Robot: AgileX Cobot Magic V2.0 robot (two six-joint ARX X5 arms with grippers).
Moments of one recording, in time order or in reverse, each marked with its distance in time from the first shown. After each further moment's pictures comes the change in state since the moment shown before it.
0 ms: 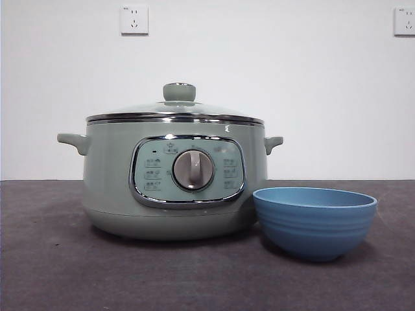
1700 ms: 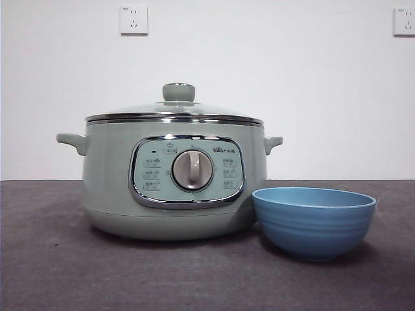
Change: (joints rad) left arm 0.000 0.000 0.000 -0.001 0.000 0.000; right arm -0.562 -0.486 -0.853 0.904 0.079 -0.080
